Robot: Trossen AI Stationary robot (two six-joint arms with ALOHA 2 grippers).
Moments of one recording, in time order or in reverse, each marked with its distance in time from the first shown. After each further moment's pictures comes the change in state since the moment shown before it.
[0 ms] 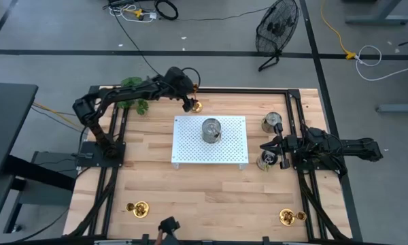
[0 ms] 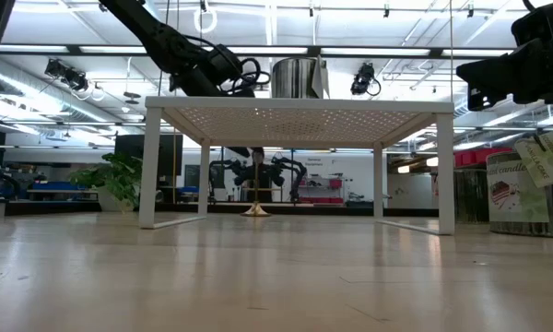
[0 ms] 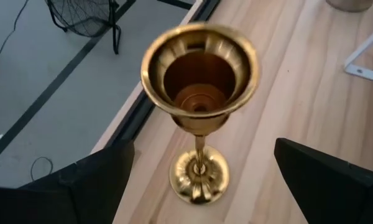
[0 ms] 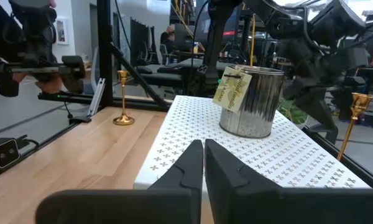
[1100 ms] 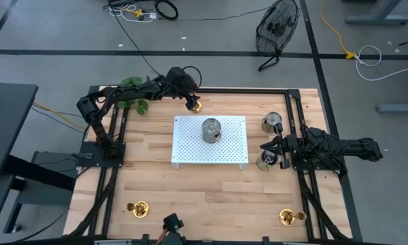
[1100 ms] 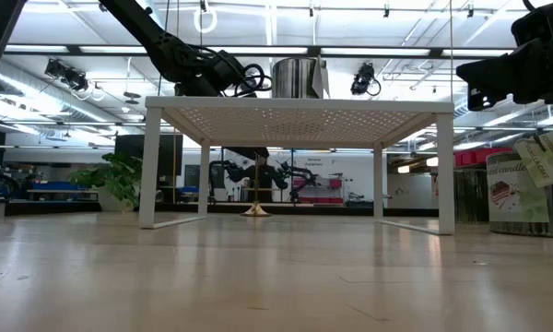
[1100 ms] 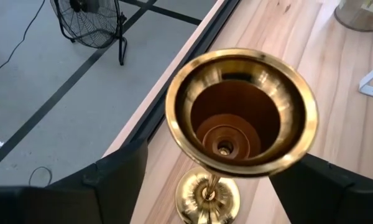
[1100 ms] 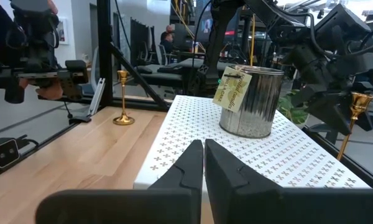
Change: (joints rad) left arm 0.008 0.050 -0.001 0.112 -0.004 -0.024; right arm 0.000 0.000 0.000 0.000 0.000 0.000
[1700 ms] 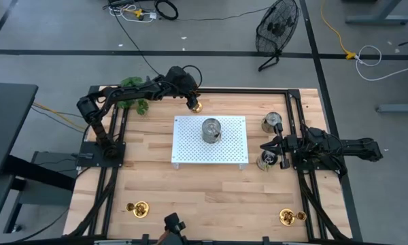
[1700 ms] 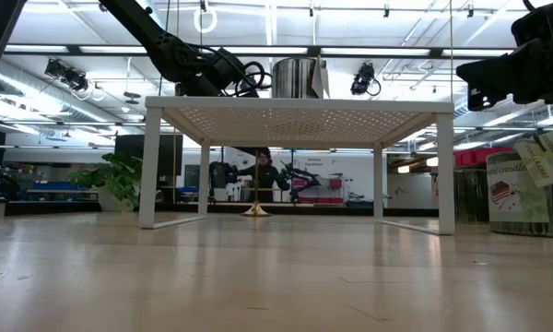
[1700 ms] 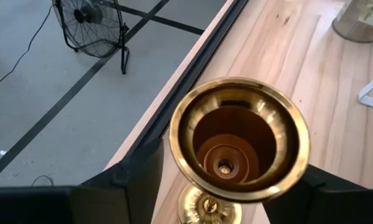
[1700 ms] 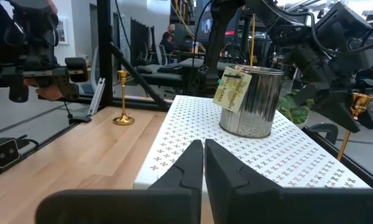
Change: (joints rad) left arm -0.001 0.000 0.000 0.036 -0.003 0.001; right arm 0.000 0.000 0.000 0.000 0.000 0.000
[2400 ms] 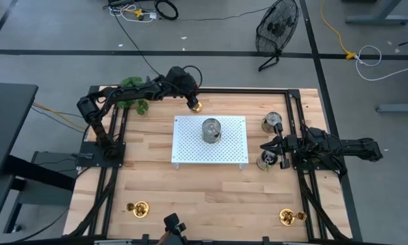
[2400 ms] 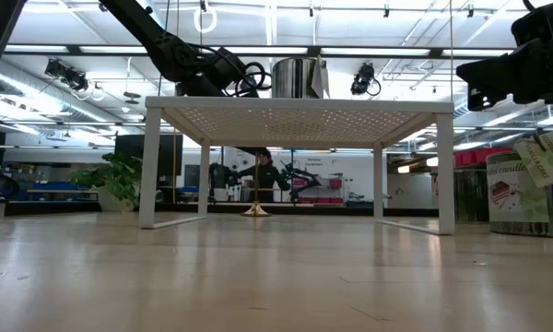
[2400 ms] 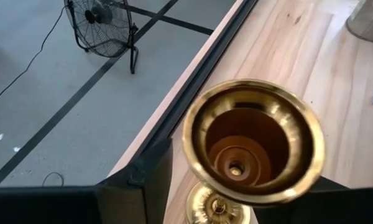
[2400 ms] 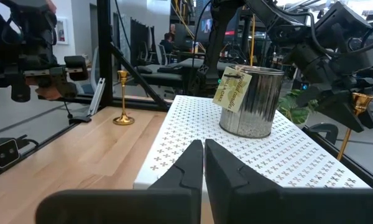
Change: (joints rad) left arm -0.007 0.000 0.000 0.005 -0.043 0.000; right arm 0.000 0.000 0.000 0.000 0.000 0.000
